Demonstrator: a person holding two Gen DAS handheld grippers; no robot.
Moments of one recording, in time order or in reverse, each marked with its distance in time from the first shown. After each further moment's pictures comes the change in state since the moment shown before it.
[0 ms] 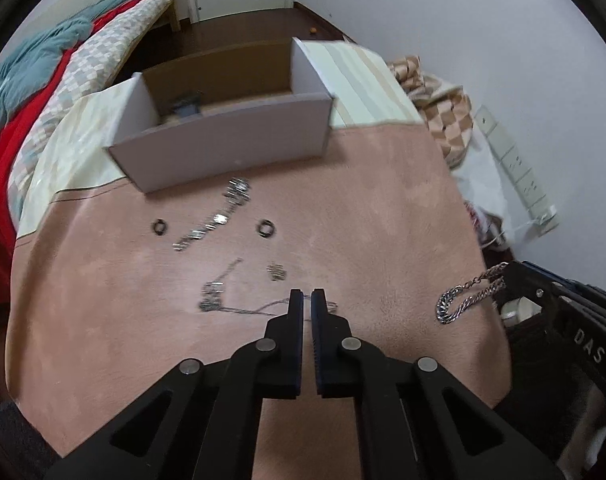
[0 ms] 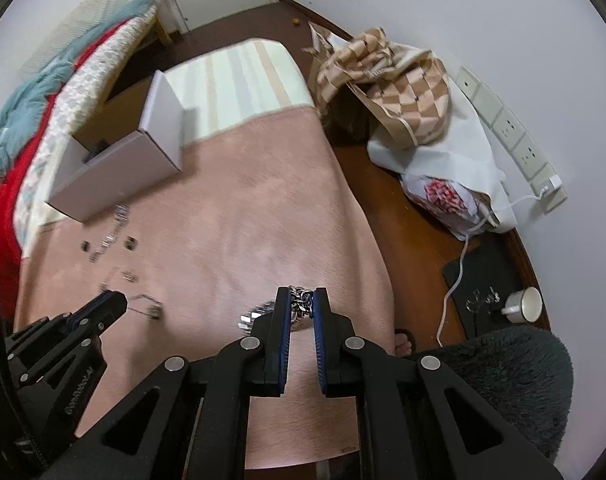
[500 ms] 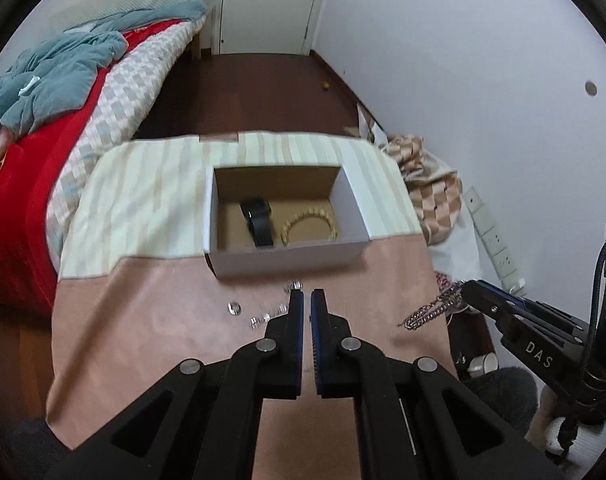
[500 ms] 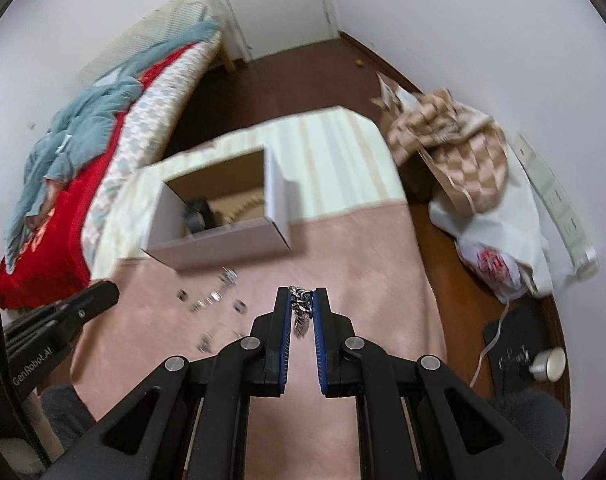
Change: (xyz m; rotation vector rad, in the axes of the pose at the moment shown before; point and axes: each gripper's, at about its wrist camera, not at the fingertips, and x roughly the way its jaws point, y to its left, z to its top) left arm -0.092 0.064 0.060 -0.096 -0.151 -0.075; right arm -0.058 0.070 0.052 -0.116 -0.124 0.167
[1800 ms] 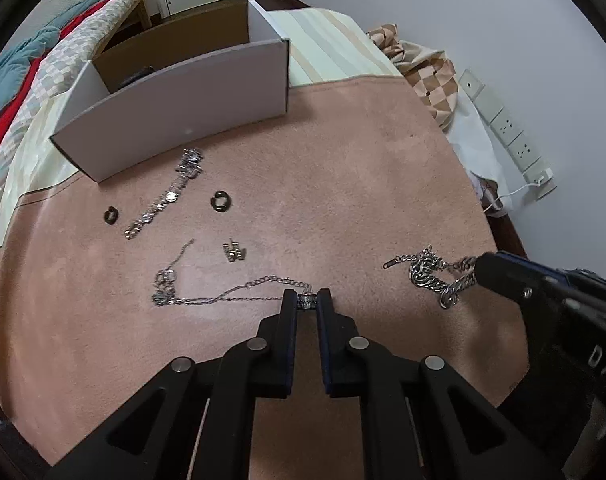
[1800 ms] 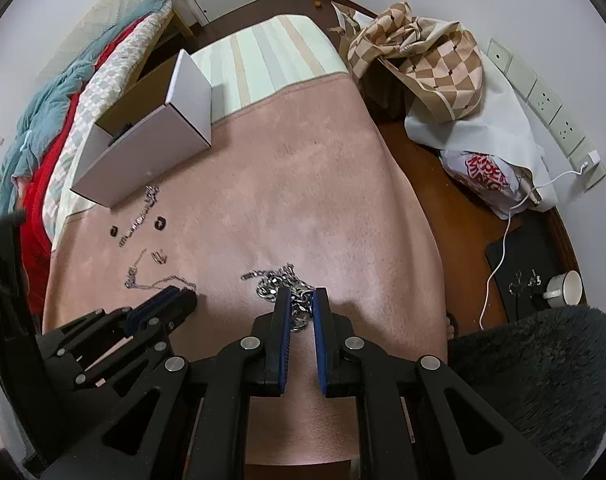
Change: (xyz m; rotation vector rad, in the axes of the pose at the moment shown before) left arm 0.121 -0.068 -0.101 0.193 0.224 0.055; right arm 0.063 -0.067 -0.088 0.163 0.184 -0.029
